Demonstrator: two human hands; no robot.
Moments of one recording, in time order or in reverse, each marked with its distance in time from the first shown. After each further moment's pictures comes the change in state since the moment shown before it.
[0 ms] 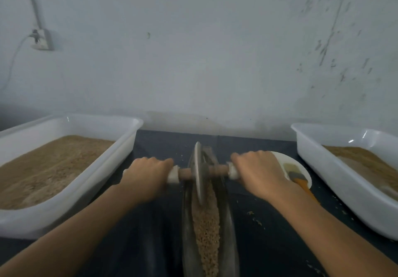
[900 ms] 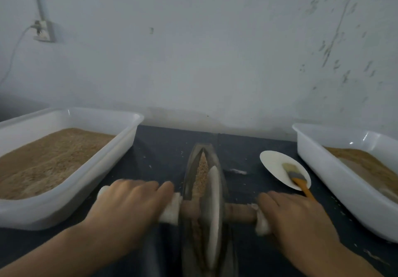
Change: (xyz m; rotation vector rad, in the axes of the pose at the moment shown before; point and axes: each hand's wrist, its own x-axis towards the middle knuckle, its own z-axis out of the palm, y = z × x) left_hand -0.082 0.018 -0.029 0.071 0.281 0.294; right_hand -0.099 -0.007 -0.003 0.185 0.292 -0.122
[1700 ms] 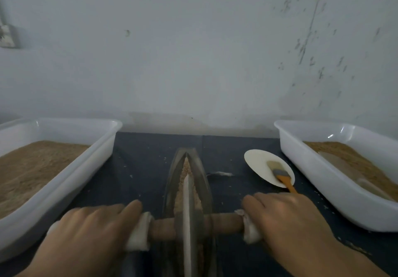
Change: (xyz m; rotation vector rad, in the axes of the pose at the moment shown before) left_hand -0.010 -0.020 0.020 -0.114 -0.294 -0.141; right_hand 0.004 0.004 -0.016 -0.006 -0.023 -0.038
